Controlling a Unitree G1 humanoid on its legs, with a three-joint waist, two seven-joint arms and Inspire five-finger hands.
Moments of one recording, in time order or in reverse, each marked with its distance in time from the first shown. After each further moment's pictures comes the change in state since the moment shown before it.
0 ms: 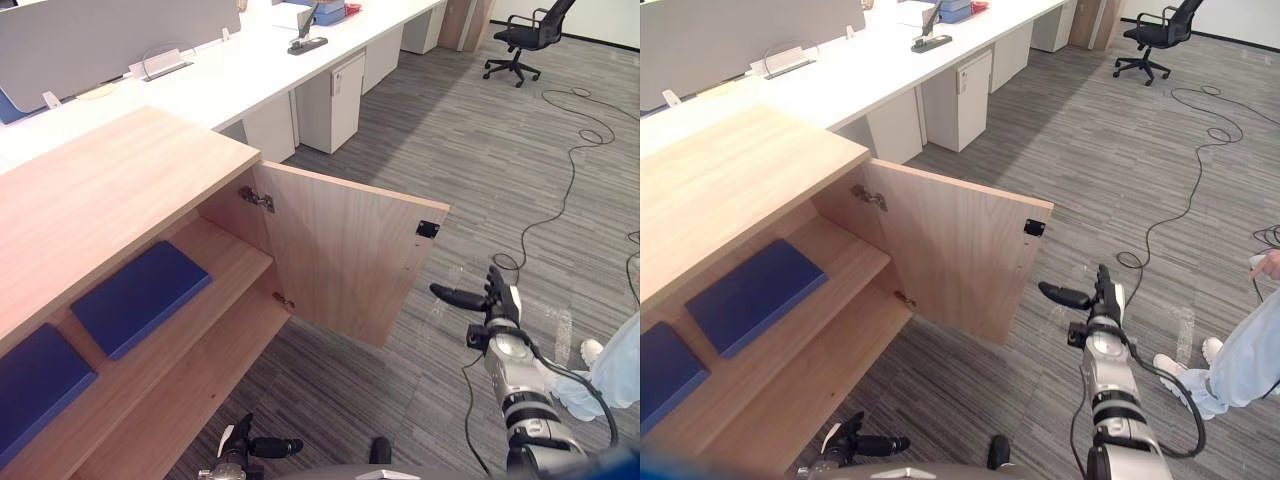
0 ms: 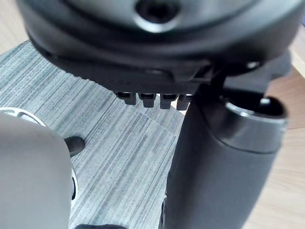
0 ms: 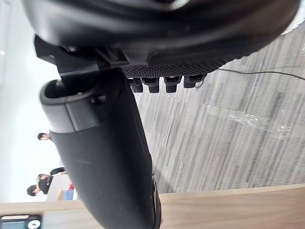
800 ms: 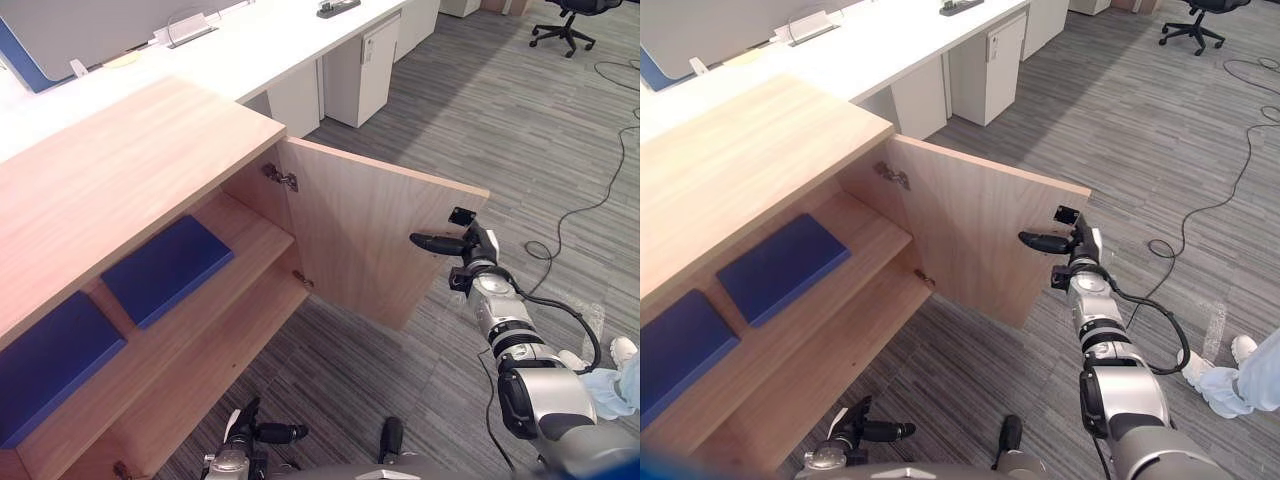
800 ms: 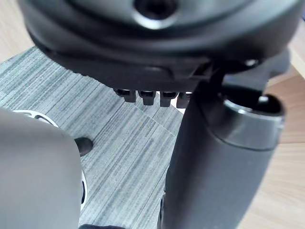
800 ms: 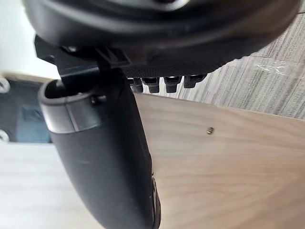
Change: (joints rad) left arm -0.035 0.001 -0.040 -0.007 -0.036 -0.021 -0.010; right arm -0.321 -0.045 0.196 0.278 0.120 -0.024 0.043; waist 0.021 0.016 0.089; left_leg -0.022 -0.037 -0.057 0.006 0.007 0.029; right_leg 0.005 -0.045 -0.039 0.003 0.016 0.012
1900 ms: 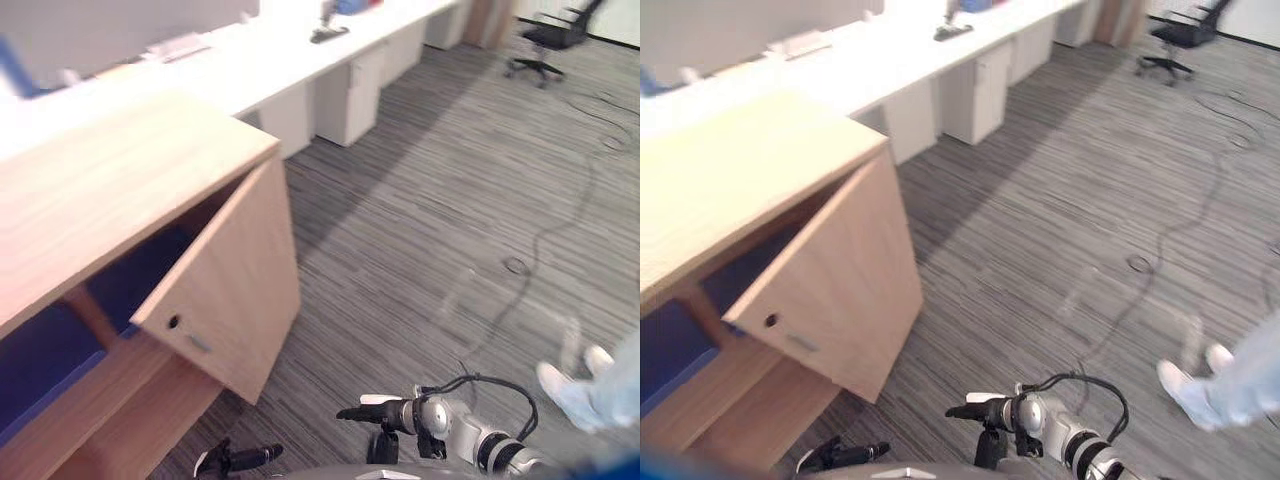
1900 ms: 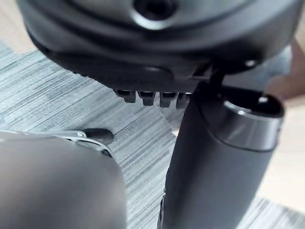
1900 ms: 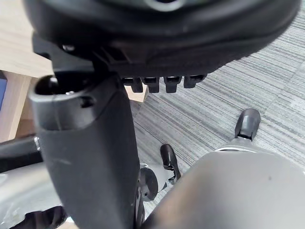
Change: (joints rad) left arm 0.062 -0.020 0.408 0.070 0.077 0.052 -0.108; right arm 0.492 0.004 0.751 -0.117 -0.681 -0.135 0.561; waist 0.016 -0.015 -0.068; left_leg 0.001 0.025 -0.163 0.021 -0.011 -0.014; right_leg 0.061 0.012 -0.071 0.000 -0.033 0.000
